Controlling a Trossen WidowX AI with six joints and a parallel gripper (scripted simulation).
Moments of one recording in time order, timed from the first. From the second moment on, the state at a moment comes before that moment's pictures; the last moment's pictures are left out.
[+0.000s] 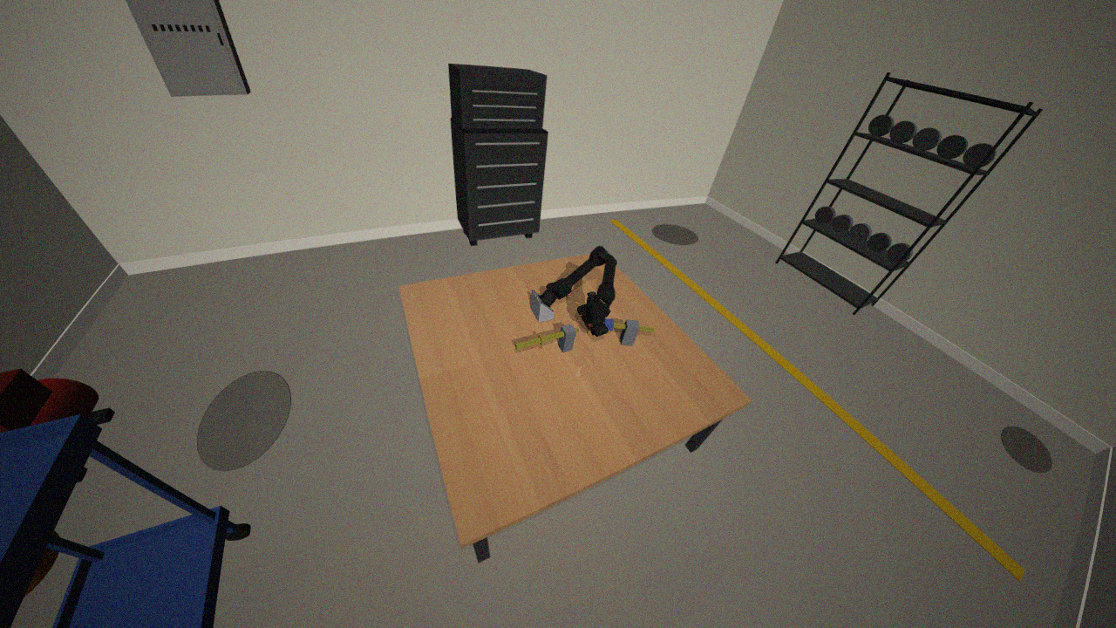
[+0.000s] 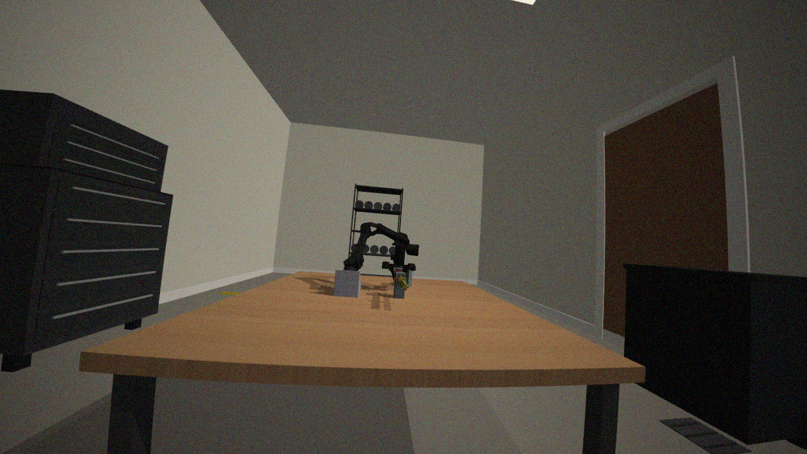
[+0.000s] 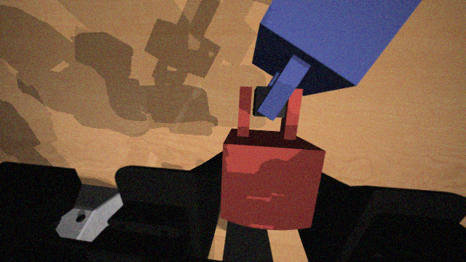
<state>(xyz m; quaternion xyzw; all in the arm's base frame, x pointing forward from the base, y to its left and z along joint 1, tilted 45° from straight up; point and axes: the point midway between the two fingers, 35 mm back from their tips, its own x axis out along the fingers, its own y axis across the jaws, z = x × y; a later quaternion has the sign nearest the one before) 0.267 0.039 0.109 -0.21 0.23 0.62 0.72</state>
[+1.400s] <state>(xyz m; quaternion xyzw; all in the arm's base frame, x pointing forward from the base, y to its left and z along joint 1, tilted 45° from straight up) 0.265 0.024 0.132 -0.32 0.34 0.58 0.67</state>
